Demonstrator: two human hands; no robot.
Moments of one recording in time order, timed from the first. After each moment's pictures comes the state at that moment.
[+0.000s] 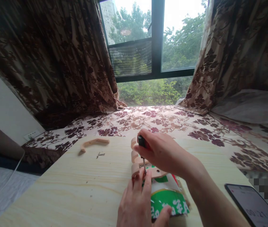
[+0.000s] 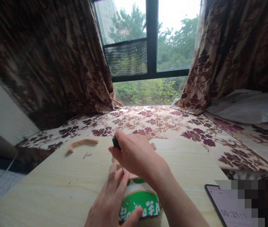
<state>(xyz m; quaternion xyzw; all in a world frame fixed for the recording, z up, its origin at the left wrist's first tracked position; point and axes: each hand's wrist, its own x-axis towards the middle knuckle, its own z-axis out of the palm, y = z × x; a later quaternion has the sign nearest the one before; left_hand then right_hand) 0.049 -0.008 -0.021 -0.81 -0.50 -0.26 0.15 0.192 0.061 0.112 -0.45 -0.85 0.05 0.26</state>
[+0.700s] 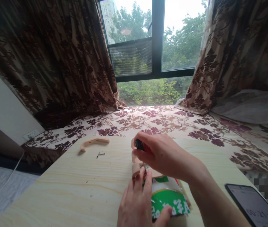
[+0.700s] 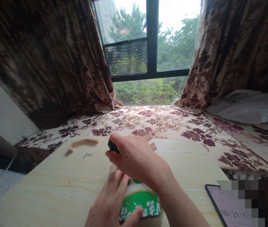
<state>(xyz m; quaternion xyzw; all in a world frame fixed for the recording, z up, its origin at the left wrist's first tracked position) 0.045 -0.008 -0.016 -0.83 -0.50 -0.21 0.11 0.191 0.056 0.115 -0.41 -0.87 0.09 0.26</state>
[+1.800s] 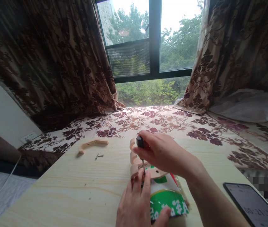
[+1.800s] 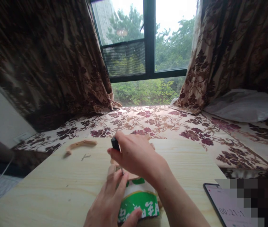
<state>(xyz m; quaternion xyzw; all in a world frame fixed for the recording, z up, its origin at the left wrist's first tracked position) 0.048 -0.010 -0.019 -0.81 -0.53 -0.23 0.10 0.195 0.059 0.113 -0.45 -0.85 0.07 0.26</state>
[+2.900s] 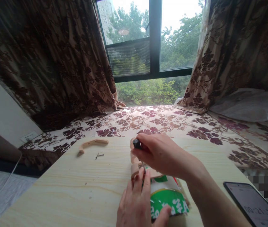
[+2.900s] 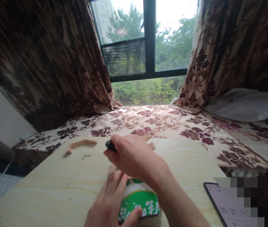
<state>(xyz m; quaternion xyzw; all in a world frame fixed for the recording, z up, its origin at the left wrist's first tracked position) 0.043 -0.006 -0.013 -0.84 -0.48 -0.18 0.18 0.191 0.057 0.115 -0.42 -0.87 0.06 0.27</state>
